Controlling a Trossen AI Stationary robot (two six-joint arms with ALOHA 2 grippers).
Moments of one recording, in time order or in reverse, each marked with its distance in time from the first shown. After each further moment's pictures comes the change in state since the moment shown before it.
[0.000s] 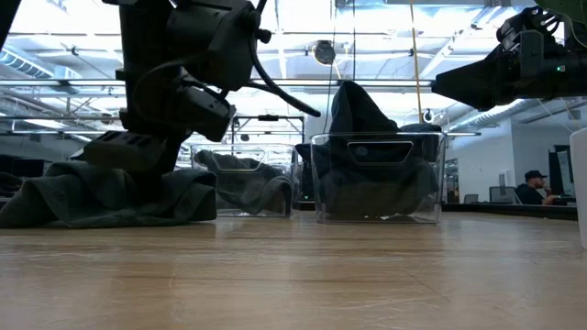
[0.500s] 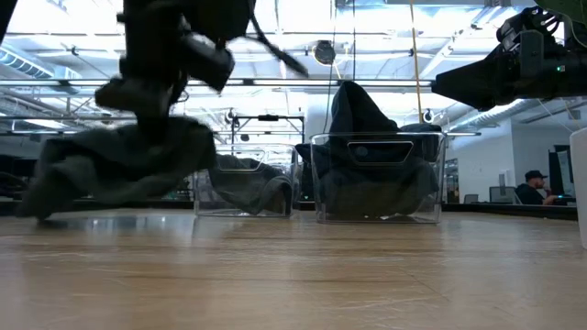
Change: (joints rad) left arm -0.045 0.000 0.207 -0.352 -0.053 -0.237; right arm 0.000 0.000 0.000 0.000 0.000 0.000
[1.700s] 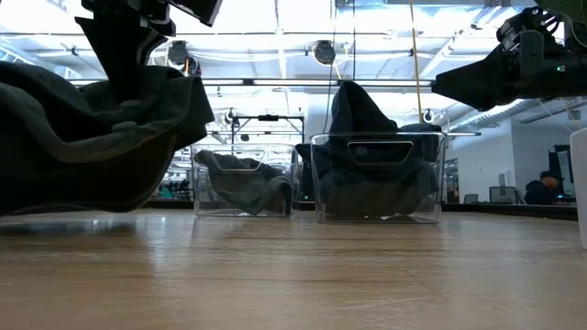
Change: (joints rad) left arm -0.111 -0.066 0.129 0.005 0.259 -0.043; right arm 0.000 0.000 0.000 0.000 0.000 0.000
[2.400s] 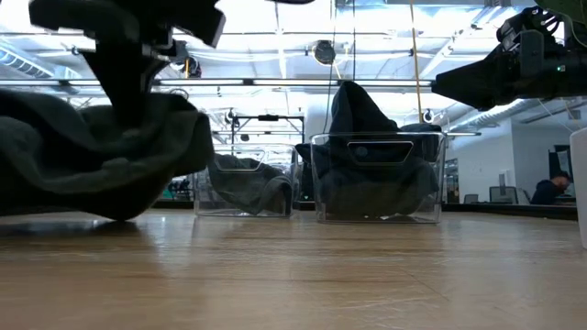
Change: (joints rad) left arm 0.000 0.011 -0.097 0.153 -0.023 0.051; right arm 0.000 0.000 0.000 0.000 0.000 0.000
